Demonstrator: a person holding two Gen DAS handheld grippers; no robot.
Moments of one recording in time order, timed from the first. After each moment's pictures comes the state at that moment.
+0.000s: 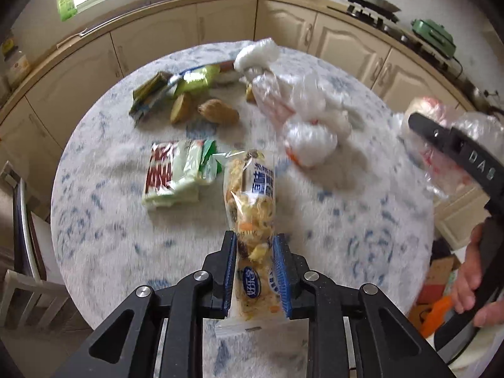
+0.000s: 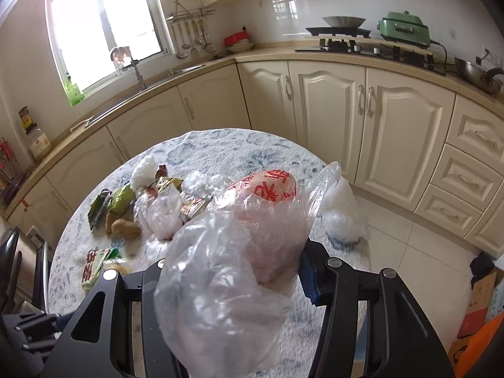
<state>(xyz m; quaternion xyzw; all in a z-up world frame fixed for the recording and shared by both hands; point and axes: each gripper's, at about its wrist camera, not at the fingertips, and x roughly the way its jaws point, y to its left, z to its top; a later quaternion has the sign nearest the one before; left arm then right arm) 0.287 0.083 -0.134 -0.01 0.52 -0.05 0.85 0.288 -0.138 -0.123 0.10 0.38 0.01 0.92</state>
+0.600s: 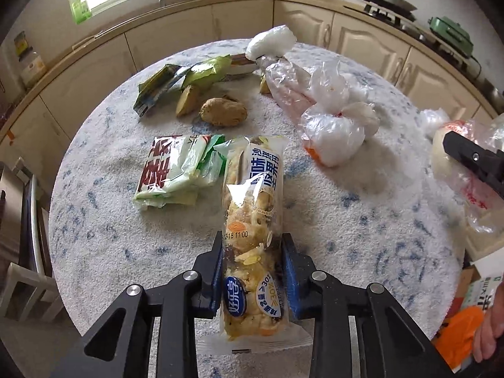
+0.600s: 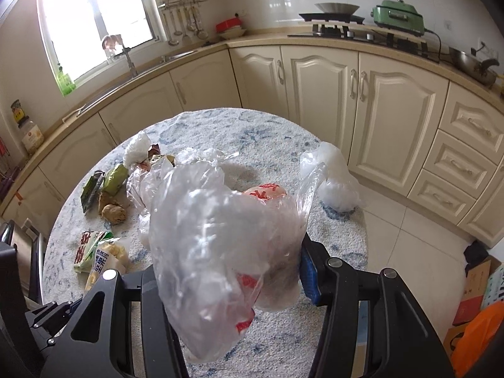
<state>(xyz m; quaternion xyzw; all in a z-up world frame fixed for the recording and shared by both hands) 0.303 0.066 -0.166 0.01 0.51 -0.01 0.86 0.280 -0.138 -0.136 0.10 0.41 0.00 0.91</state>
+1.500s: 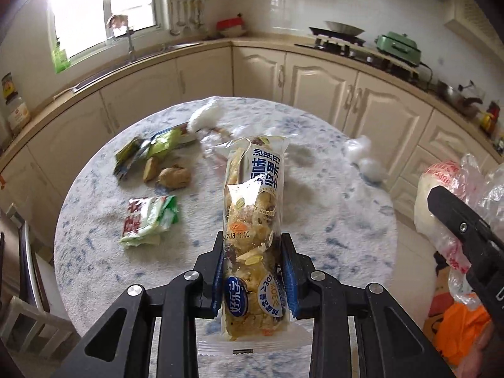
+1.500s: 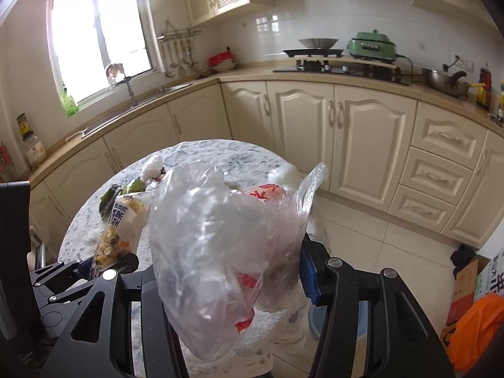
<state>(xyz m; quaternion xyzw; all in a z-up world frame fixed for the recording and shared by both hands) 0.229 0.026 -0.089 0.04 0.41 -0.09 0.91 0.188 -0.159 -0.082 0.10 0.34 -0.05 0.93</state>
